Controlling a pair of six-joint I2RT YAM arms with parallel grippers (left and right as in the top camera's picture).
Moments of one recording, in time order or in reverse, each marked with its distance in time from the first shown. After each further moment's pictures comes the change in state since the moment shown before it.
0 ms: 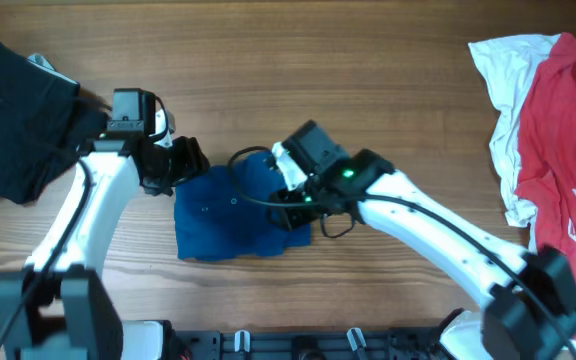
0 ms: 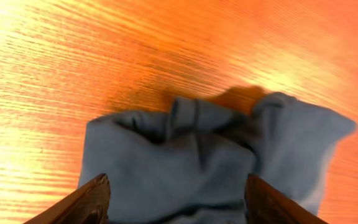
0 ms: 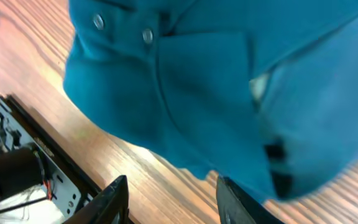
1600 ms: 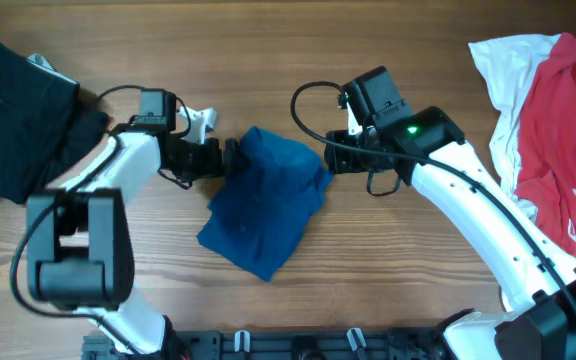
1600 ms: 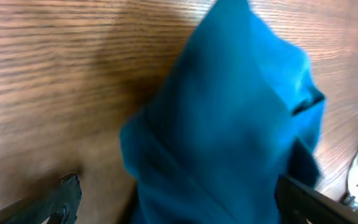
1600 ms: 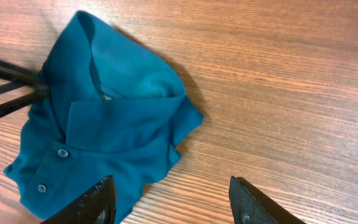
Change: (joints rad) left arm -0.029 0.283 0.005 0.235 0.373 0.336; right arm -0.258 -0.080 0.166 -0.201 0.320 0.039
